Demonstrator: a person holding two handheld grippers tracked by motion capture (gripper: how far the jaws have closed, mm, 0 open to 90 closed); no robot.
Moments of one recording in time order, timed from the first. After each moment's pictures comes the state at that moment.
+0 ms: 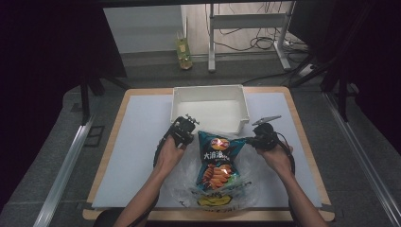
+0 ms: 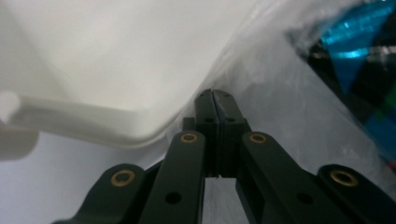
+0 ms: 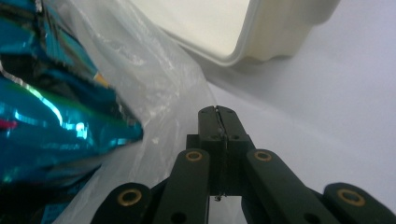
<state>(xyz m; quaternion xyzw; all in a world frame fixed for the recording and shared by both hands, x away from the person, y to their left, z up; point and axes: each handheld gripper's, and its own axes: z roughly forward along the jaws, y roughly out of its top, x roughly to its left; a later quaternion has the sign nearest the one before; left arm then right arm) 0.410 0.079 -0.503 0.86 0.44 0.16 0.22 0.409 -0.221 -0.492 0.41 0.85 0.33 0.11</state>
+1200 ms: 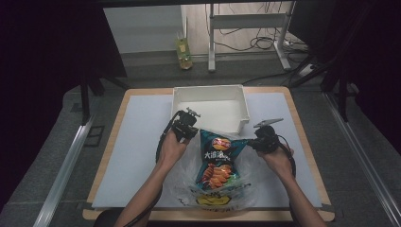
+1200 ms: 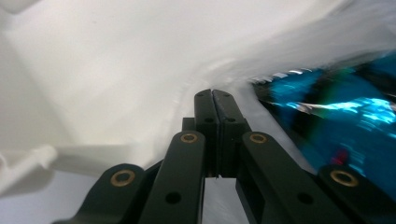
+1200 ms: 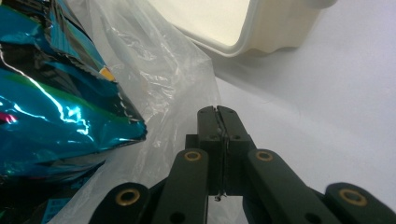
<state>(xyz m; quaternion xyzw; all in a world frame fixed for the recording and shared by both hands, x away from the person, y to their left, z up) 0.422 0.077 -0.478 0.84 0.44 0.14 0.27 0.405 -0.225 -0.497 0.41 0.84 0.34 0.10</state>
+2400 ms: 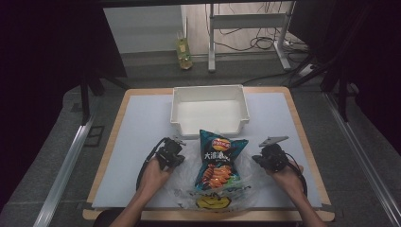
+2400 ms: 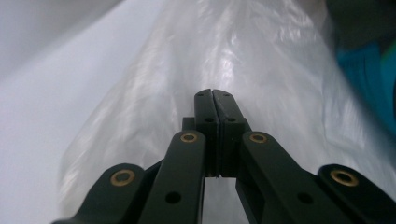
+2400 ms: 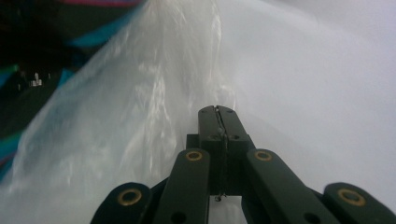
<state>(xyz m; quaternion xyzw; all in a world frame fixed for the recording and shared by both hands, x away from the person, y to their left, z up) 0.336 0.123 -0.517 0.87 0.43 0.09 0.23 0.351 -0.245 -0.512 0.39 0.87 0.30 0.12</state>
